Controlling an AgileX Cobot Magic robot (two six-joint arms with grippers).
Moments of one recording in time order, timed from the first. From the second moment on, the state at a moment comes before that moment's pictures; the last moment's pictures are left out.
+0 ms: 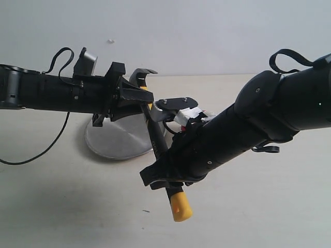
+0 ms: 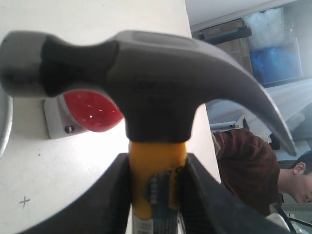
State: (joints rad) left arm -0.28 1.98 -1.12 -1.70 0.97 1.06; right arm 0.49 1.76 -0.91 0.98 0.49 -0.77
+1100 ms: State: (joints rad) left arm -0.27 1.98 -1.12 -1.68 1.03 1.11; right arm 0.49 1.72 -0.91 0.97 0.39 -0.76
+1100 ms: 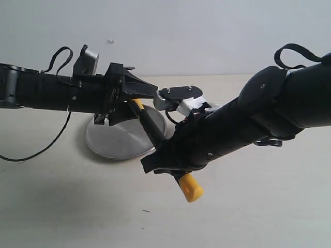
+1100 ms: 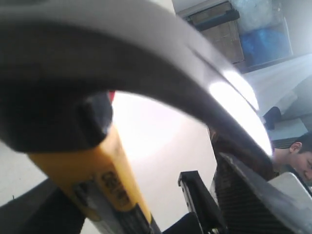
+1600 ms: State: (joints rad) left arm -0.22 1.97 -1.12 -1.60 1.15 1.11; right arm 0.50 1.69 -0.91 0.97 0.36 -0.74
